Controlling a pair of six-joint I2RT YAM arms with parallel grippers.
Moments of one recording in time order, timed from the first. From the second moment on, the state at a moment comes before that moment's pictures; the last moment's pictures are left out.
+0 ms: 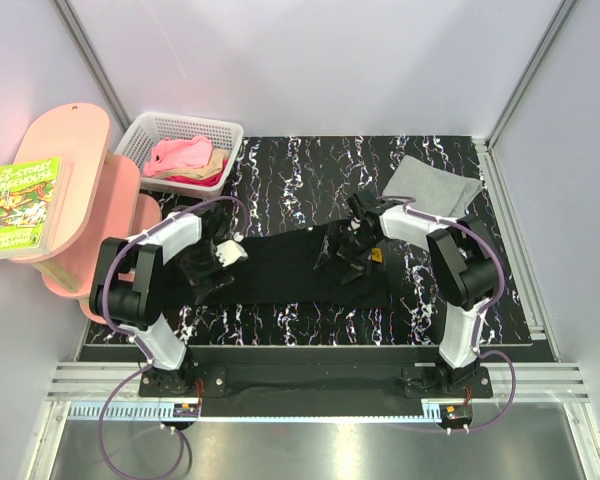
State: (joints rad) left arm -0.19 1.69 1.02 -1.02 -0.11 0.78; right arm 0.48 1.93 1.23 -0.61 -0.49 0.78
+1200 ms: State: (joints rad) left arm -0.59 1.79 1.06 -1.12 0.03 0.65; right arm 0.25 2.61 2.45 -1.26 -0.26 0.50
